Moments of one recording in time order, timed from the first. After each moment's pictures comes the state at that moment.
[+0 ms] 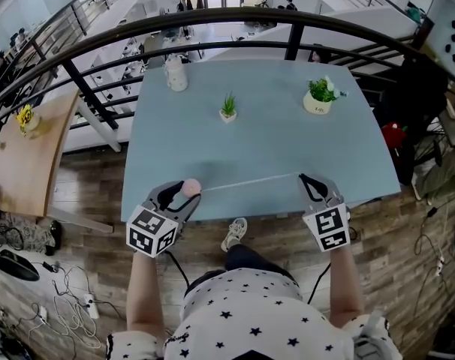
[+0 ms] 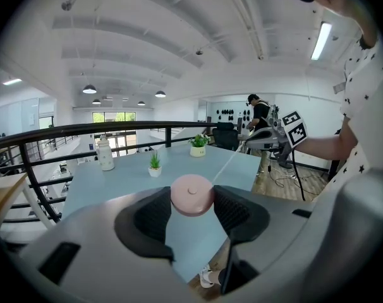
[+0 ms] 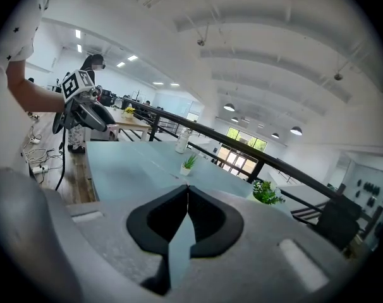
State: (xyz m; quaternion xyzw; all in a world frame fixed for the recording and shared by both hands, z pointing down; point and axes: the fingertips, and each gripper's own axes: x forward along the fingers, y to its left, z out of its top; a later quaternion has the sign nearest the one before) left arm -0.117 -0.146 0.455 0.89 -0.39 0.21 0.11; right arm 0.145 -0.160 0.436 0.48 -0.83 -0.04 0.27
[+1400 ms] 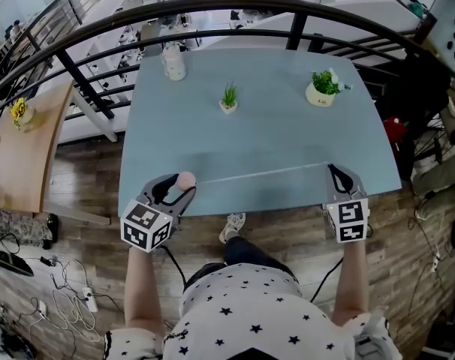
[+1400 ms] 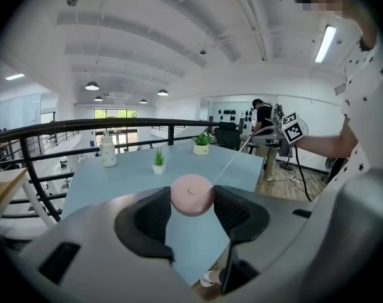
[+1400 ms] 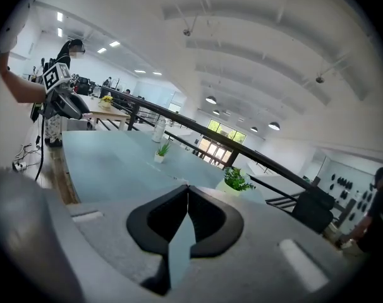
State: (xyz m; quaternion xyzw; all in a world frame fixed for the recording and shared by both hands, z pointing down) left arm -0.132 -0.160 0.467 0.89 -0.39 0.20 0.13; right arm 0.222 -0.179 0.439 0.56 -0.77 -0.03 0.30
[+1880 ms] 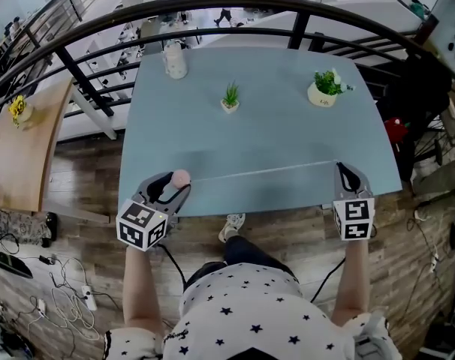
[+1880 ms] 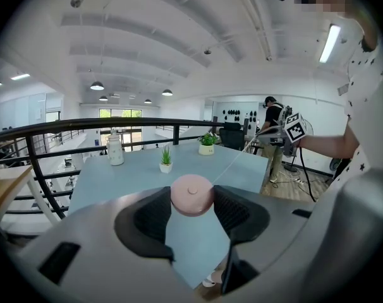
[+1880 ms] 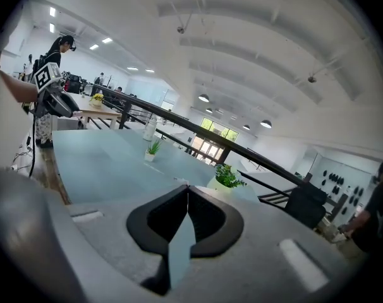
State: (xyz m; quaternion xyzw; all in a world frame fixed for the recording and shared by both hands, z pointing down) left arm -0.150 -0.169 0.468 0.88 -0.41 0.20 0.13; right arm 0.241 -0.188 0.434 0.59 -0.75 -0.03 0.30
